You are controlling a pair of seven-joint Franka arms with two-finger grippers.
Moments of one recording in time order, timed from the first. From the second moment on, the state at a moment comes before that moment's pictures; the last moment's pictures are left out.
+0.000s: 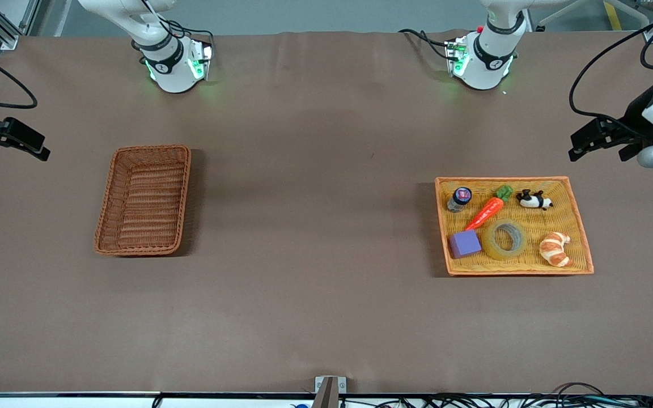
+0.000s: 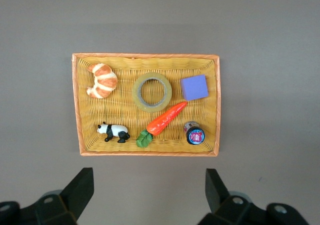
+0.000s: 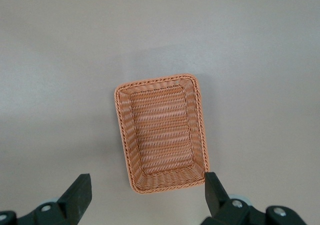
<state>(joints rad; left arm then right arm) 0.08 0.00 -0.15 -1.60 -0.03 1.62 -0.07 0.05 0.02 -0.05 -1.48 -0.01 1.51 0.12</state>
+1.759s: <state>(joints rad) 0.14 0.62 -0.14 -1.70 0.02 2.08 -0.04 0.05 0.02 -0.05 -1.48 -0.01 1.51 0.11</state>
